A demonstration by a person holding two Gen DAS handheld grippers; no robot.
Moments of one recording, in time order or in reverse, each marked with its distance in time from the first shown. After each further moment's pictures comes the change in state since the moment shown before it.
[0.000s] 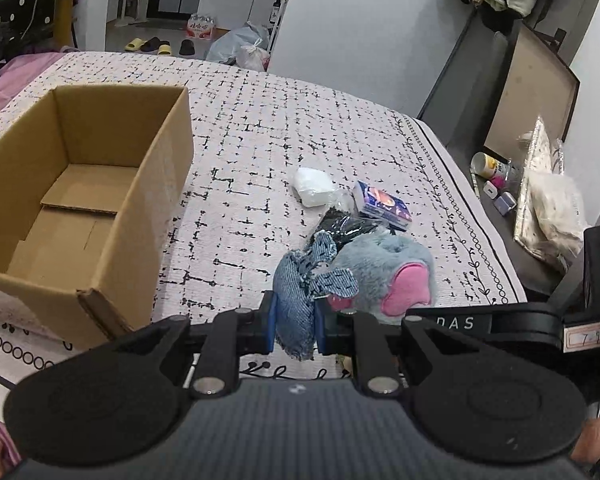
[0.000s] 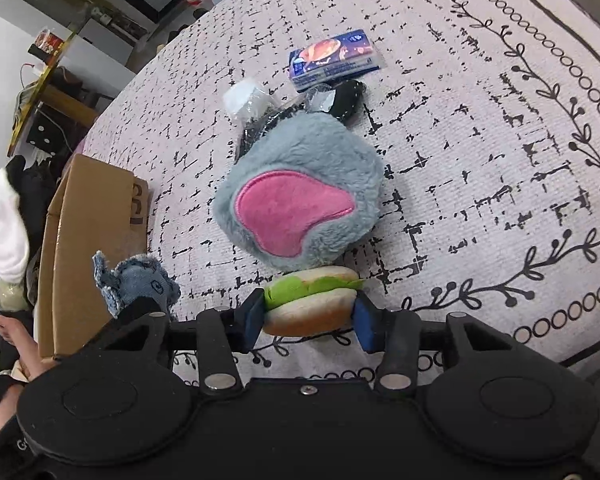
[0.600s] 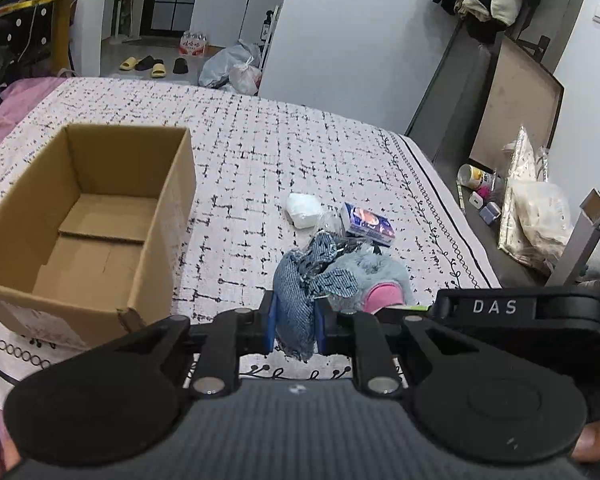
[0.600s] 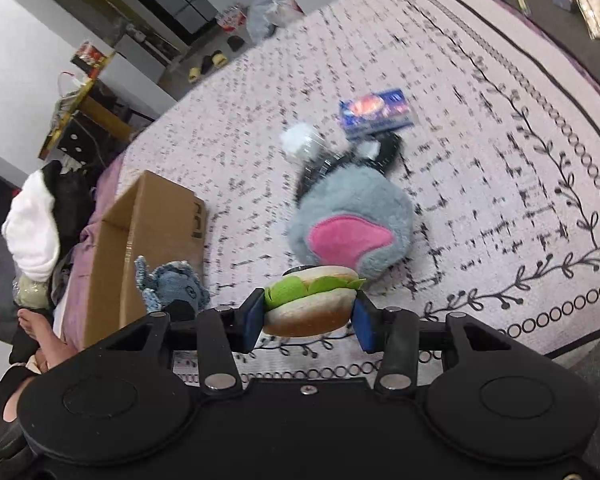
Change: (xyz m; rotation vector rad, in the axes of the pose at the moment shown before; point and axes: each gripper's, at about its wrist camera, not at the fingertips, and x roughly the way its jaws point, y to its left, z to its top) left arm -0.039 -0.003 0.010 0.028 -0.043 -0.012; right arm -0.059 0.033 -0.008 -0.070 -0.104 0.041
